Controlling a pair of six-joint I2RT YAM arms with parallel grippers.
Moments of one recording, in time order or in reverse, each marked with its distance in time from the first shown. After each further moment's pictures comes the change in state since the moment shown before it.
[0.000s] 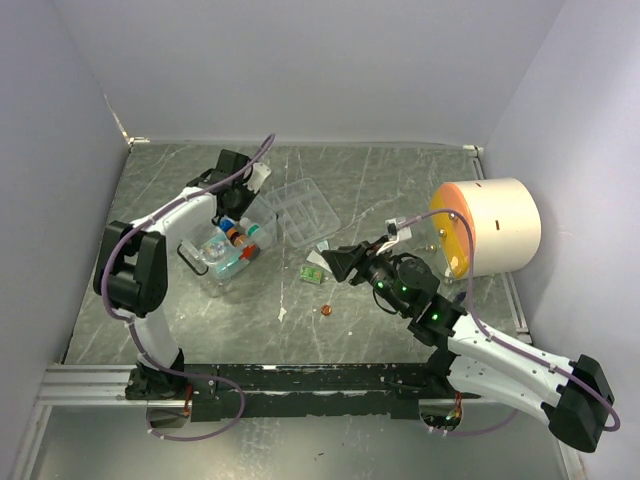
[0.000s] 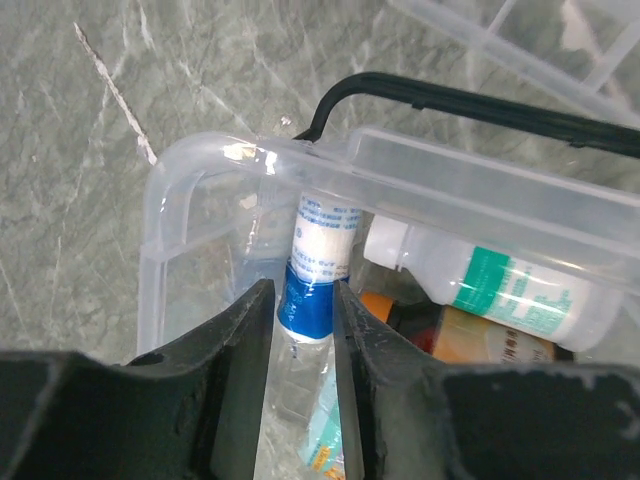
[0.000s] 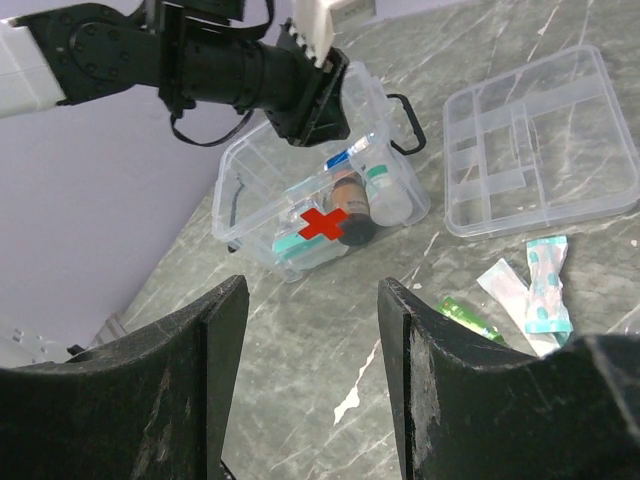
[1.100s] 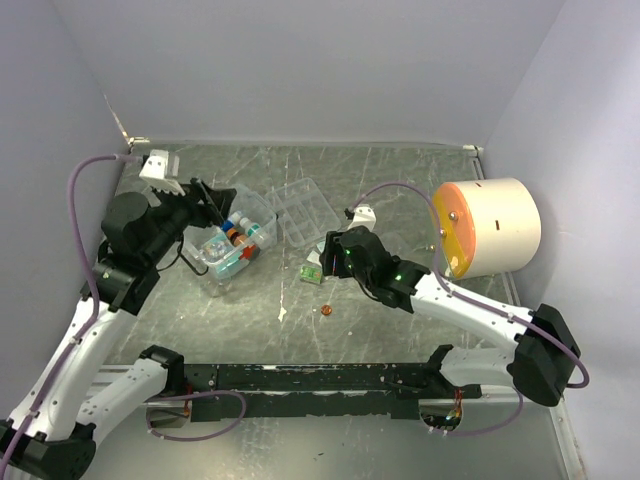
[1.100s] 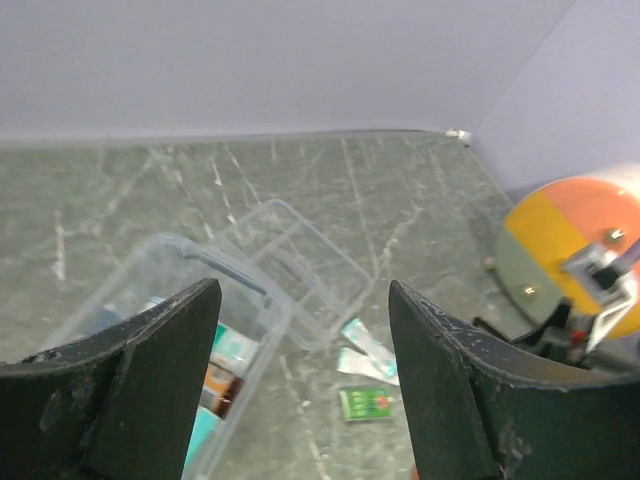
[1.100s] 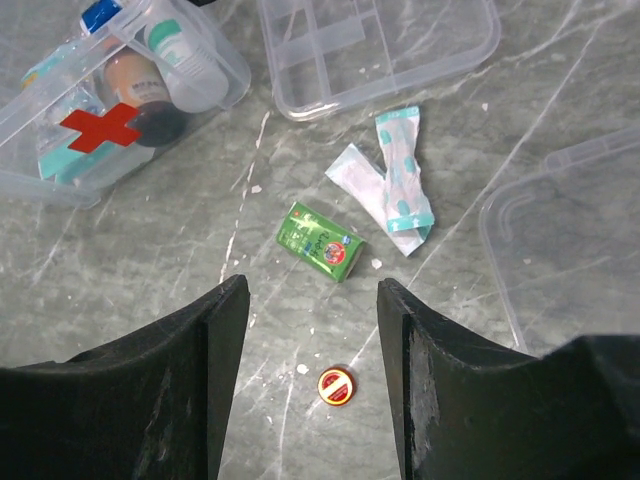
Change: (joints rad) left arm 0.000 -1.014 -0.380 0.271 0.247 -0.655; right arm -0.002 0.389 0.338 -0.514 0.153 -0.034
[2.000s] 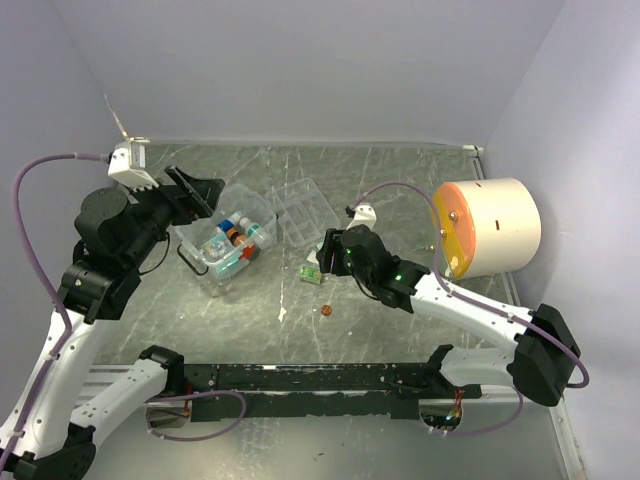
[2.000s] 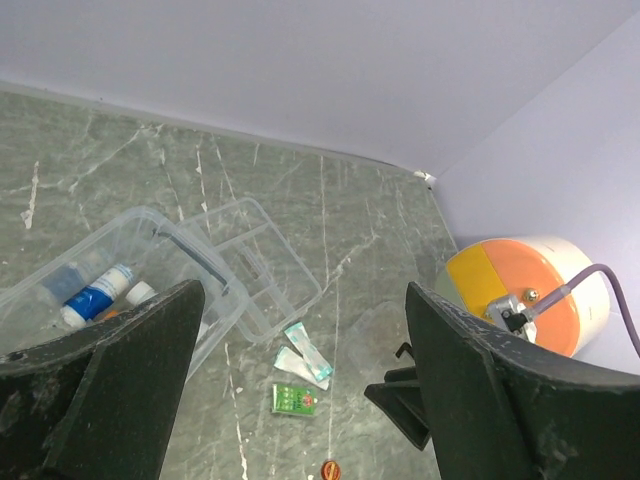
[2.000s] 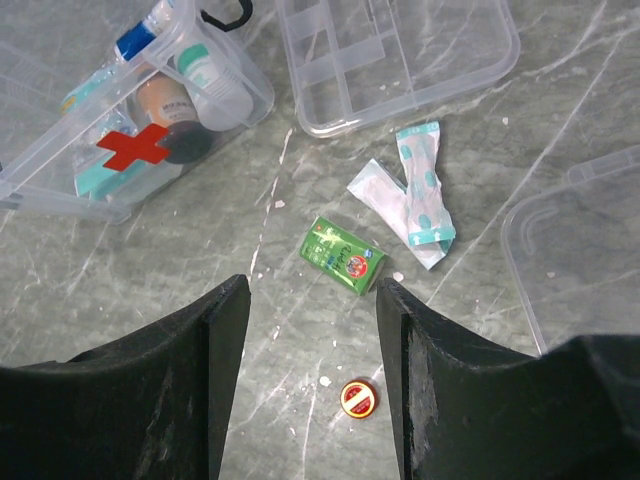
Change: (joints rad) left arm 0.000 0.002 0.198 -0.245 -0.093 -0.271; right arm 0.000 0.007 -0.001 0.031 -0.023 0.040
